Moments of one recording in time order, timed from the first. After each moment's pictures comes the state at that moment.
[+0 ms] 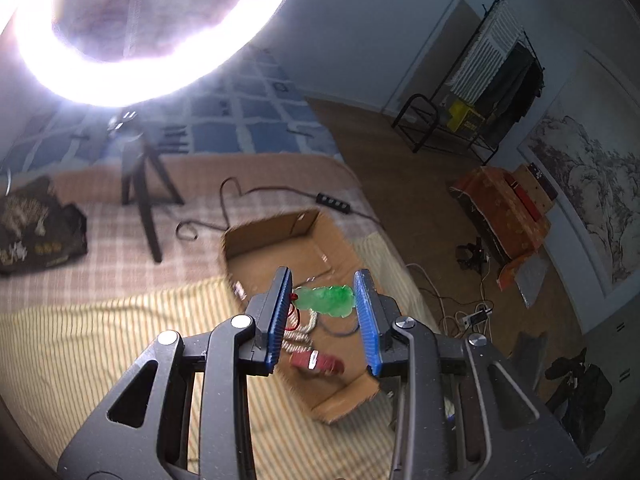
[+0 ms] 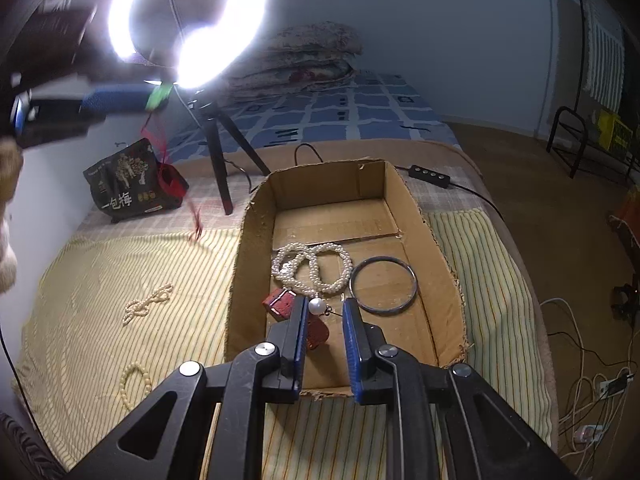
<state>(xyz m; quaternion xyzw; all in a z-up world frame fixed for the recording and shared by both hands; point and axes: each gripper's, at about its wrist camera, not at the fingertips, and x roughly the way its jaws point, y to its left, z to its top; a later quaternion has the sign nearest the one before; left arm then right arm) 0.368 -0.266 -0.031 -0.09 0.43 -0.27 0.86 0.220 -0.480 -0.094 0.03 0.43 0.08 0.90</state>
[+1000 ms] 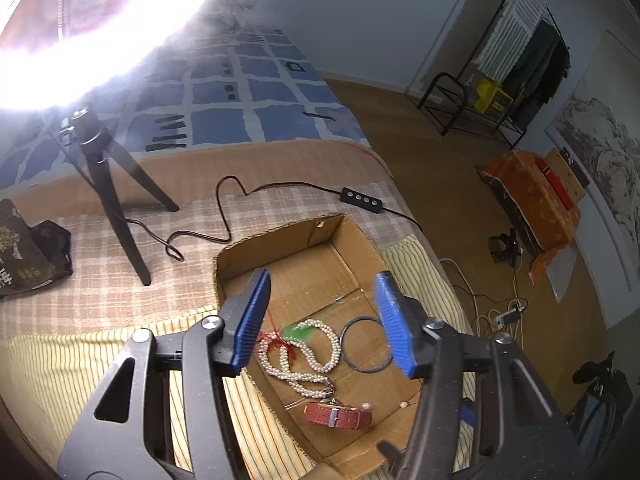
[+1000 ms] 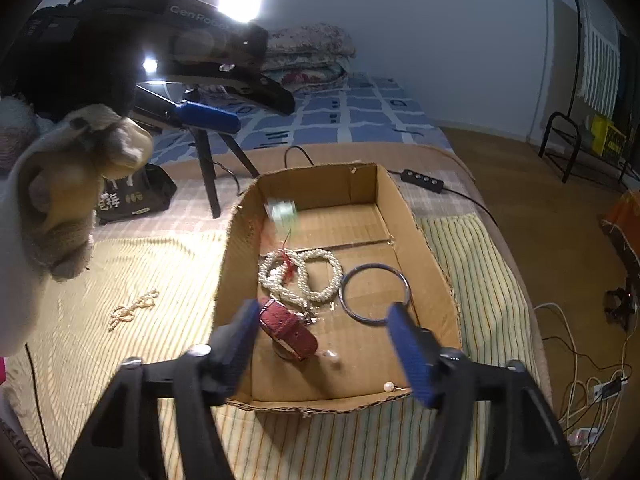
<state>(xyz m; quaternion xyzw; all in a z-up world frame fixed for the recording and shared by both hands) 0.426 -0.309 -0.080 -0.05 0.46 -0.23 0.86 0.226 -0.476 -0.097 0.01 0.42 0.07 0.91</state>
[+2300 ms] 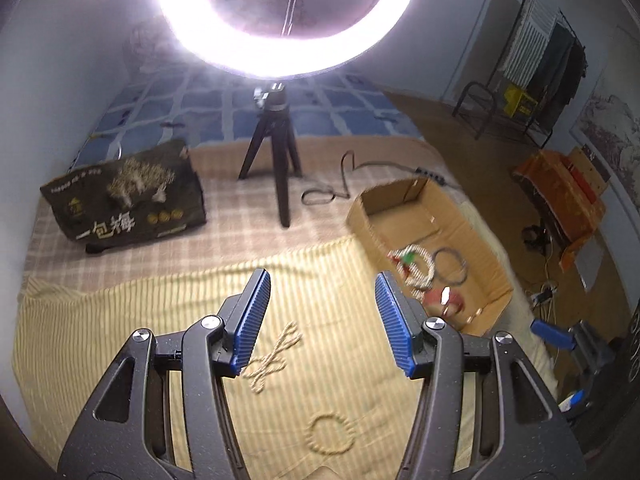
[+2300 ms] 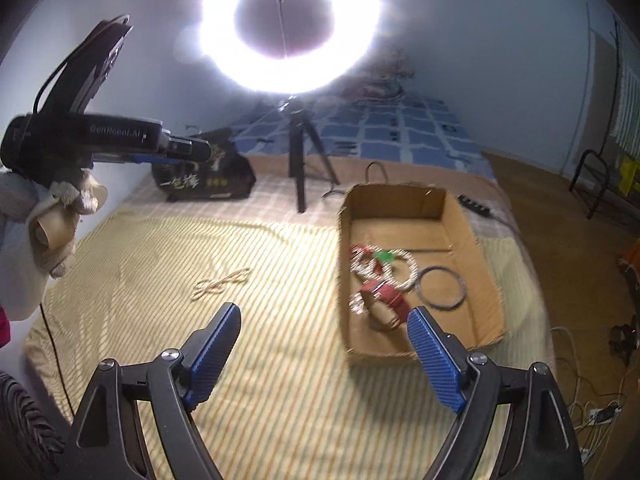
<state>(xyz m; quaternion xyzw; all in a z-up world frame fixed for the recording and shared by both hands) 0.330 -0.137 -0.056 -0.01 0.45 -0.17 0.88 0.162 -0.407 -0.048 -0.02 0.41 0.15 0.90</state>
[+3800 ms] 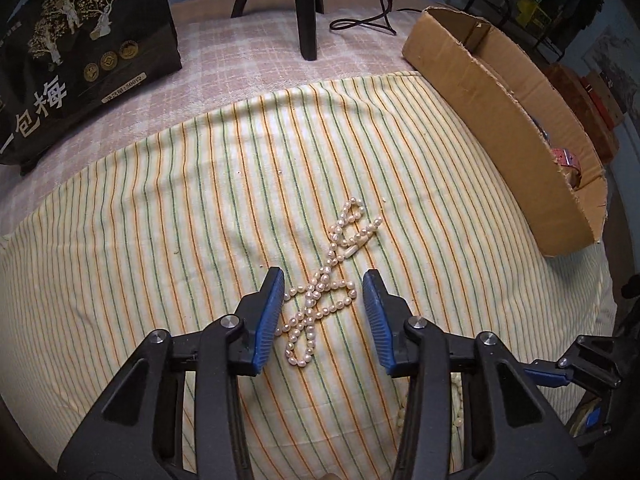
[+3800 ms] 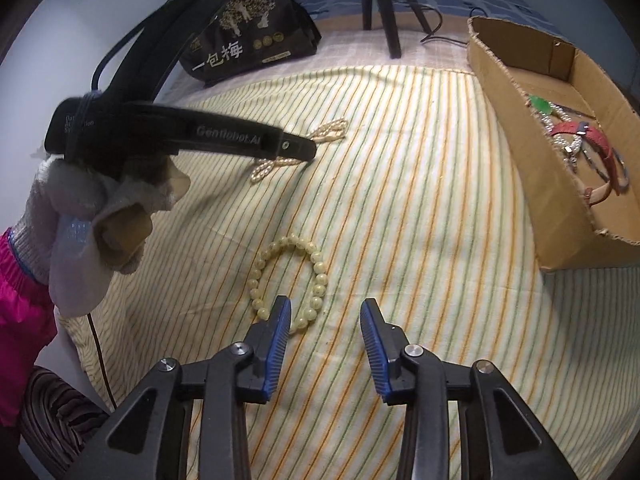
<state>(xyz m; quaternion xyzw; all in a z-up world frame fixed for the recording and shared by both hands) 0.350 -0.124 -0.222 0.04 0.59 -0.20 0.79 0.168 -0.318 -0.168 0.03 0.58 0.23 0.78</state>
